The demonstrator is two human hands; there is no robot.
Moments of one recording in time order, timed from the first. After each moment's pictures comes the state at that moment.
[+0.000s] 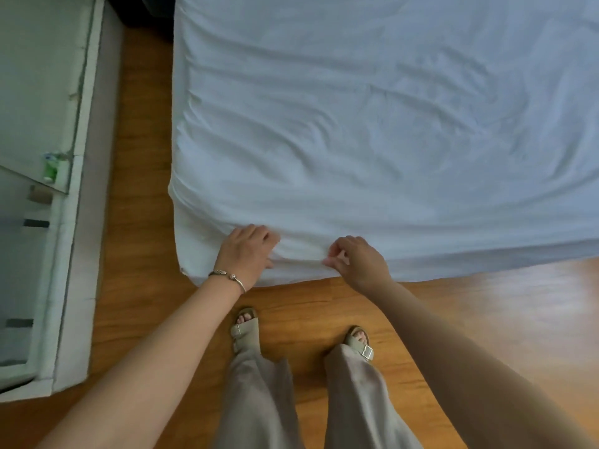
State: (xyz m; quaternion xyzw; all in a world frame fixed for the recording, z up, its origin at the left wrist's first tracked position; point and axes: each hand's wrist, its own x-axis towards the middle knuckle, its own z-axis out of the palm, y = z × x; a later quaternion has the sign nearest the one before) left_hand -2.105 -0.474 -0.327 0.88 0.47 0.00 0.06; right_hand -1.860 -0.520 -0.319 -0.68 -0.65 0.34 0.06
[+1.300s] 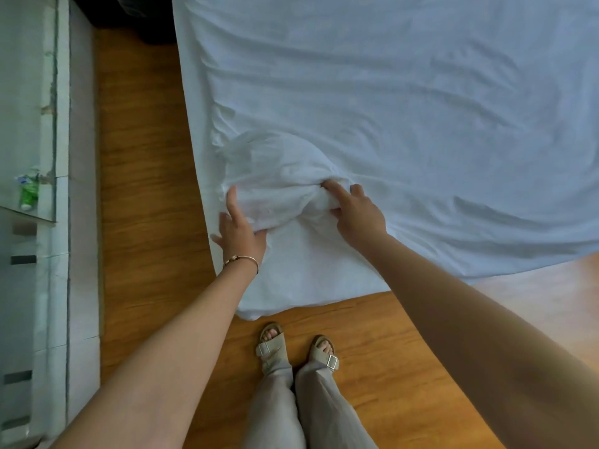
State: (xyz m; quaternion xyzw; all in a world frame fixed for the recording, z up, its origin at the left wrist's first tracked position) left_hand -2.191 -0.379 -0.372 0.56 0.73 0.20 0.32; right_hand -1.984 -0.387 -0.336 -0.76 -0.62 0.18 0.03
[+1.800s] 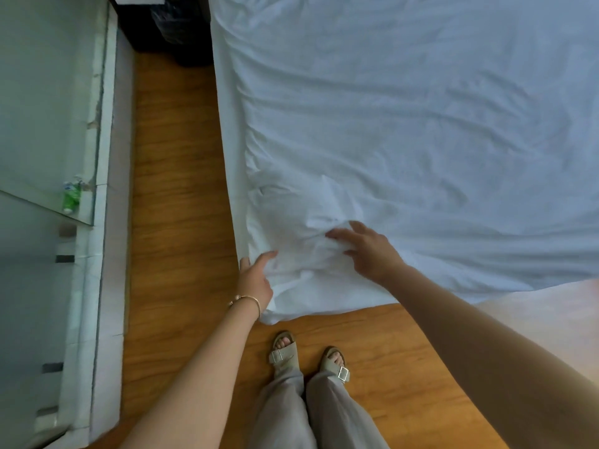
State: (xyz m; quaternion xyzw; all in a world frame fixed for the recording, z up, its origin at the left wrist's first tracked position) left_hand -2.235 -0.433 -0.342 0.57 0.69 0.11 0.44; right_hand -1.992 -0.425 -0.313 -0.65 -0.72 0.25 0.06
